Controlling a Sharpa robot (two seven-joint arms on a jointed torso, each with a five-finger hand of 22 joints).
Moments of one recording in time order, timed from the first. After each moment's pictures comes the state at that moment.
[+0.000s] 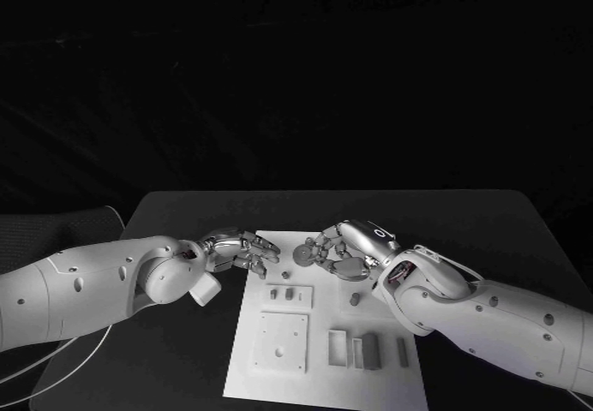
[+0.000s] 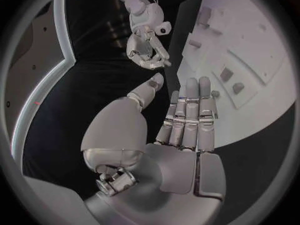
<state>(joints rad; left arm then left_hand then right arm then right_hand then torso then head) 1.22 -0.89 -0.22 1.39 -0.13 0.09 0.11 1.10 -0.10 0.48 -0.28 0.05 0.82 0.17 0.31 0.42 1.09 0.15 0.07 0.19 0.99 0.03 0.89 0.37 0.04 1.05 -0.07 0.23 1.13 1.04 -0.66 0.01 1.52 -1.51 -0.53 0.01 1.19 -0.11 0.69 -0.29 0.13 1.06 0.10 0.35 0.52 1.23 0.05 0.23 0.36 1.18 -0.05 1.33 0.69 0.25 1.02 0.06 0.82 1.31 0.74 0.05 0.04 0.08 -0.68</state>
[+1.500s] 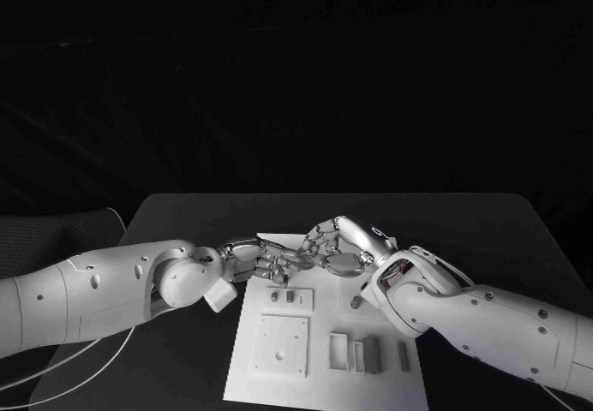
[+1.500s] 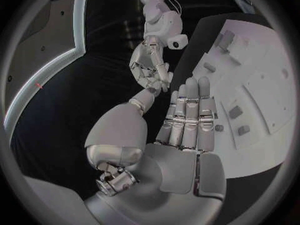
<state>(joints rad) 1.22 -0.84 -0.22 1.42 0.00 0.18 0.08 1.02 0.00 0.41 -0.27 0.05 0.81 0.17 0.32 0.44 1.12 0.13 0.08 0.14 0.99 0.03 0.87 0.40 0.05 1.05 -0.07 0.20 1.14 1.04 -0.64 0.02 1.53 -1.35 -0.57 0.06 1.19 -0.11 0.69 -0.29 0.13 1.06 0.10 0.34 0.52 1.23 0.05 0.23 0.36 1.18 -0.05 1.33 0.69 0.25 1.02 0.05 0.82 1.31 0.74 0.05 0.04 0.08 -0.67</state>
